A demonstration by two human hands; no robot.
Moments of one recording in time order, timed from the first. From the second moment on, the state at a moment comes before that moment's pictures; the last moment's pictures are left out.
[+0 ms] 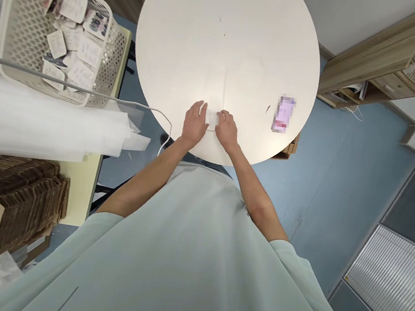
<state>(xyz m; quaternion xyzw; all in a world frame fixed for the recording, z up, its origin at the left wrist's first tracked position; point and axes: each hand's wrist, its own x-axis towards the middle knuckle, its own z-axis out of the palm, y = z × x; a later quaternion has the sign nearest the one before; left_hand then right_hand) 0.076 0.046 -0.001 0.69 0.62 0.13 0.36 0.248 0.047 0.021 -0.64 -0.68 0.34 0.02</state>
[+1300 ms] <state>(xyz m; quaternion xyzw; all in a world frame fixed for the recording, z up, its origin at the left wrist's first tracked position) 0.055 0.016 0.007 0.60 0.67 0.09 0.43 0.272 0.002 0.009 -0.67 -0.60 0.42 0.13</state>
